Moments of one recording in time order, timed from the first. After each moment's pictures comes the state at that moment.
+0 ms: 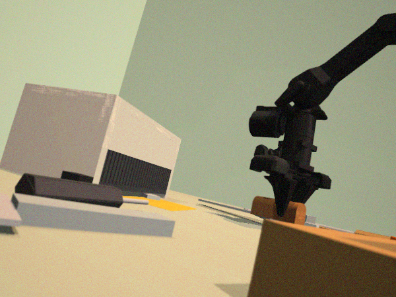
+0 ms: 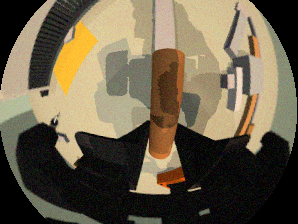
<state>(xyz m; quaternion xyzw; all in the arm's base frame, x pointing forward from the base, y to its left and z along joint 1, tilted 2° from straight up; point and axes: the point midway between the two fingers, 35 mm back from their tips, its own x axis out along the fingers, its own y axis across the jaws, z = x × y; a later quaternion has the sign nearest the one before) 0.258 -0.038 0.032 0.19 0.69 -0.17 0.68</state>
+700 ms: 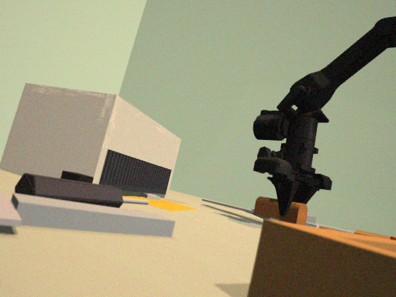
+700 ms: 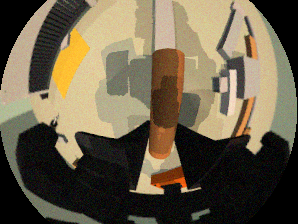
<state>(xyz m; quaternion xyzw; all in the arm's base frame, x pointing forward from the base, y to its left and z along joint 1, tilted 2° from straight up) 0.257 -0.060 0.032 0.19 0.69 -0.16 0.68</state>
